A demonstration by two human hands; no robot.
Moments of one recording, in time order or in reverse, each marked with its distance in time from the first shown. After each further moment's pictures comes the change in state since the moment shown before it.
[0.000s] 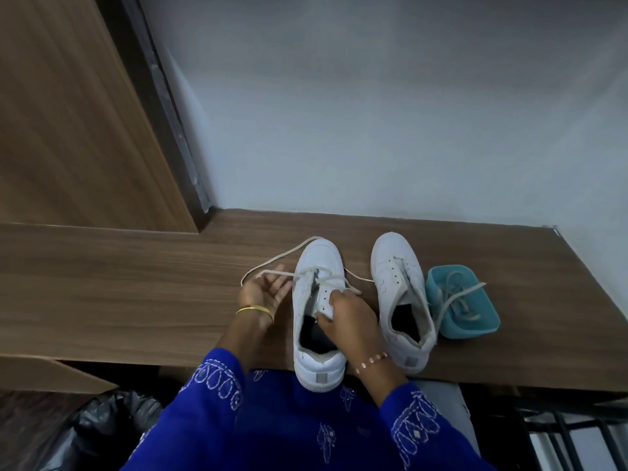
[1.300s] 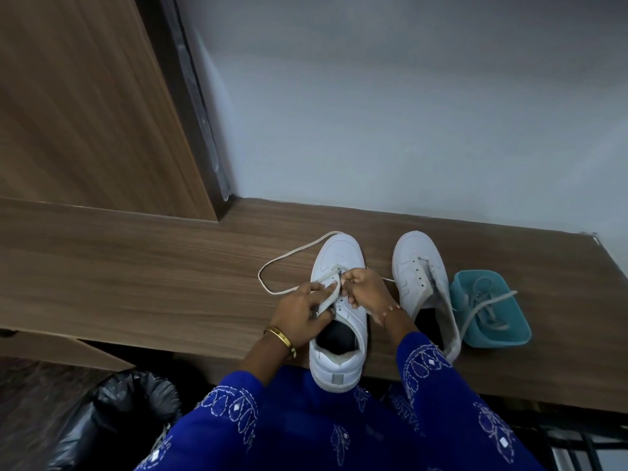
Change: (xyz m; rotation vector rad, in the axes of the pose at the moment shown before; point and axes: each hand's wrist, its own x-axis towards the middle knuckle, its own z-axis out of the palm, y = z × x) left_hand -0.016 -0.030 -0.024 1.631 -0.416 0.783; right_hand 0.069 0.020 0.016 0.902 -0.266 0.299
